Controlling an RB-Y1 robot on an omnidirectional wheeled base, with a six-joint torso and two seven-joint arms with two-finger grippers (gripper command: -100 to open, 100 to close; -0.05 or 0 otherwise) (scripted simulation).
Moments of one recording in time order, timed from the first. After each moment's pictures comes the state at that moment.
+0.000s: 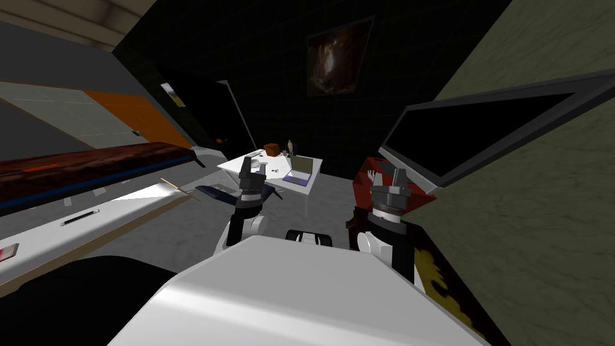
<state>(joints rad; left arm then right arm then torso) 0.48 0.03 -0.02 -2.36 -0.01 -0.42 0.03 0.53 0.00 0.04 -2.39 -0.09 -0.43 0.09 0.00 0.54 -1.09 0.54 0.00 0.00</state>
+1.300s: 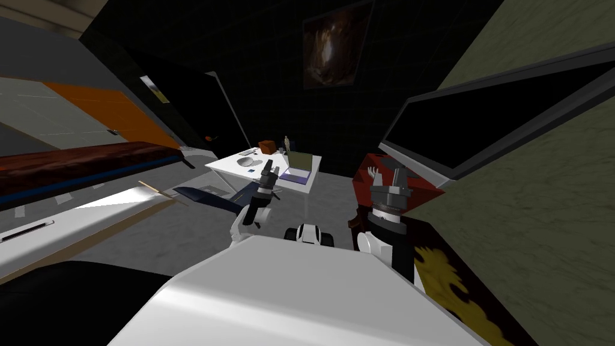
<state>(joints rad) 0.28 0.18 -0.03 -2.10 -0.07 -0.39 0.09 0.53 0.00 0.04 -2.39 -0.09 -0.43 0.09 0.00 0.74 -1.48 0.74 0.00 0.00</state>
